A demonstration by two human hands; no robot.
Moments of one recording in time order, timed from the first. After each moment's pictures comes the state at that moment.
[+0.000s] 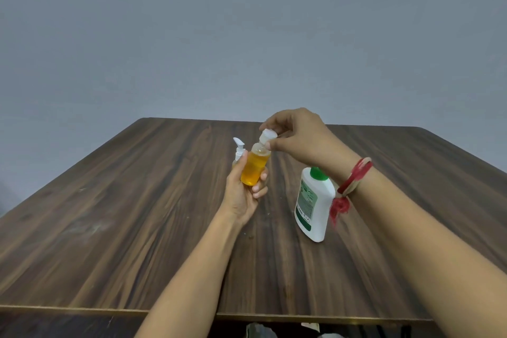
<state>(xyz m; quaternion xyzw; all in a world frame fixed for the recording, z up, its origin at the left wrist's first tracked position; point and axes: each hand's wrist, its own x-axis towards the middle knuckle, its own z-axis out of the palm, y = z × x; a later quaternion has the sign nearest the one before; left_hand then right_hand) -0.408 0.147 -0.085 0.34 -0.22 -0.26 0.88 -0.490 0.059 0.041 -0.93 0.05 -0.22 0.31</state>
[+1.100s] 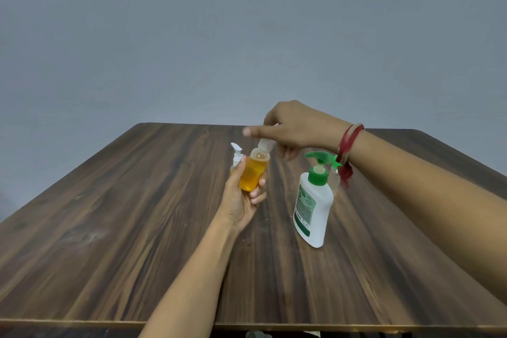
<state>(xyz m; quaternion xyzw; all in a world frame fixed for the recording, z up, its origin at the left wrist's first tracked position) -0.411 0.151 -0.080 0.33 -0.22 -0.28 0.87 -0.476 0.053 0.072 -0.98 0.03 -0.09 0.19</state>
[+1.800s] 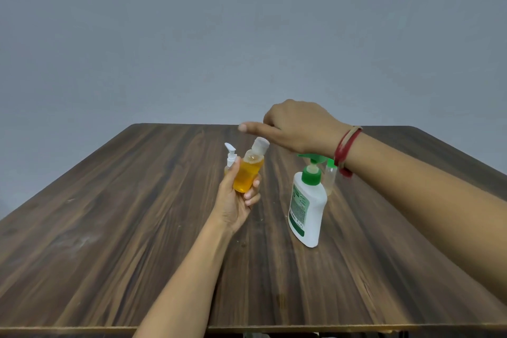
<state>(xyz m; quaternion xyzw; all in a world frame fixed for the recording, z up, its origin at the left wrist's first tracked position) -0.410 0.149 -0.082 0.35 -0.22 -0.28 0.87 -0.478 0.041 0.070 -0.98 0.02 -0.17 -0.01</state>
